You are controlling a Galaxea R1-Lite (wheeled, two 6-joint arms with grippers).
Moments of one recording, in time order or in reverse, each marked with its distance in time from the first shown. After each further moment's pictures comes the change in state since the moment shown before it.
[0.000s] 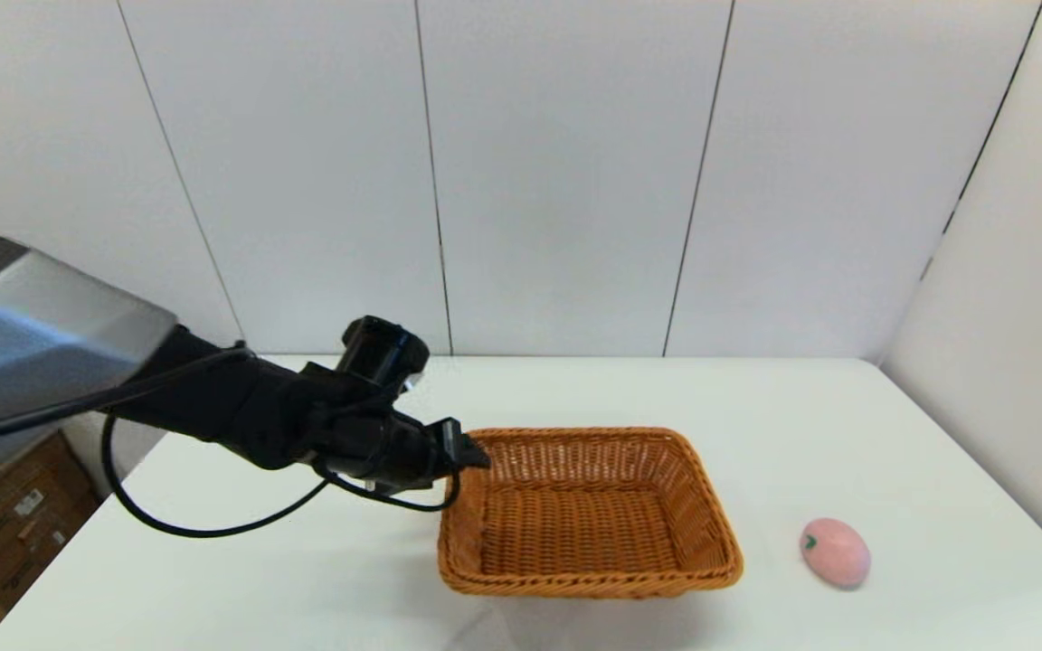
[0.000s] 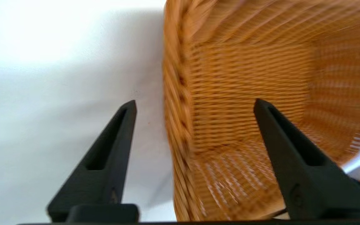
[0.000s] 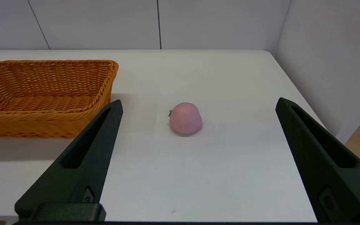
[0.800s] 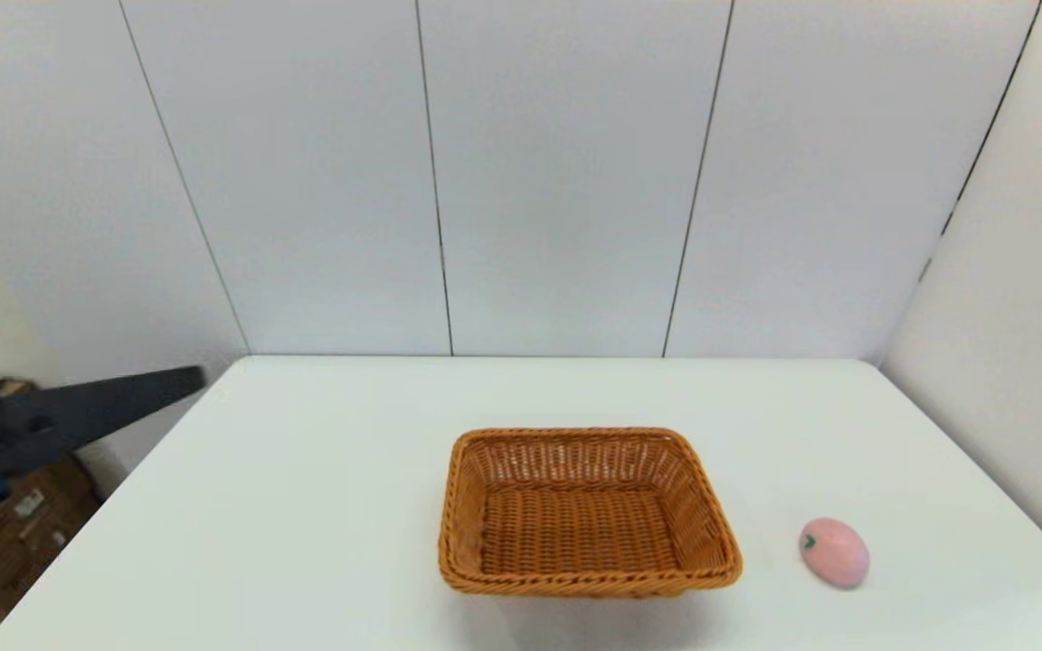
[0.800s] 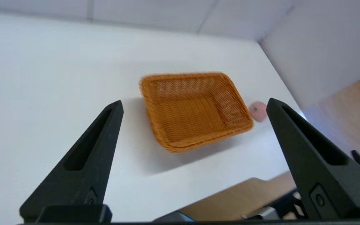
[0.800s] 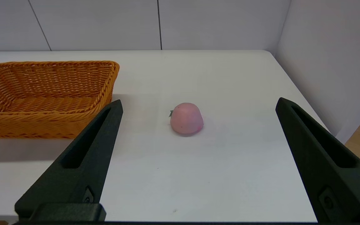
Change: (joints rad) left arm 0.063 -1.118 0.290 0.166 0.123 0.209; right arm 0.000 0.000 0.000 0.000 0.000 0.008
